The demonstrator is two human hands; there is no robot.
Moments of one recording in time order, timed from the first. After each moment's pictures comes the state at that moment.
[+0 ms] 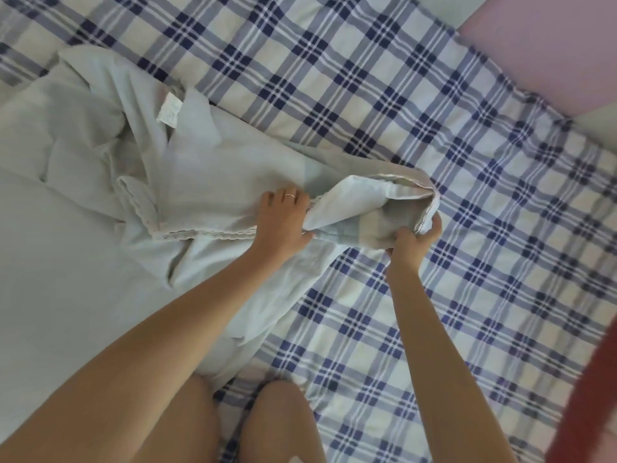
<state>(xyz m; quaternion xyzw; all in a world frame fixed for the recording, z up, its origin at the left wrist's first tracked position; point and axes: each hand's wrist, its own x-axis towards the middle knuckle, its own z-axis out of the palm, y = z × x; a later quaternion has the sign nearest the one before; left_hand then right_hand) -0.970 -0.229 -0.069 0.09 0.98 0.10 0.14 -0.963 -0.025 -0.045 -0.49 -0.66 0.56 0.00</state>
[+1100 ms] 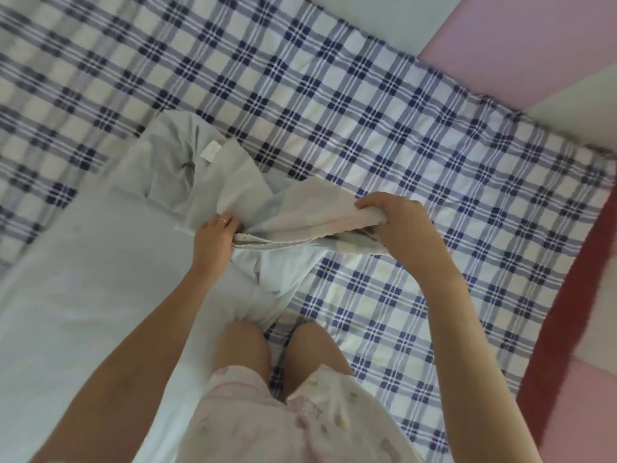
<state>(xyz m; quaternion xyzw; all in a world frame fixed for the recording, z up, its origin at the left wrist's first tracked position) -0.877 -0.370 0.041 0.07 0.99 0.12 0.05 -0.925 -0.080 0.235 -0.04 -0.94 0.24 -0.24</state>
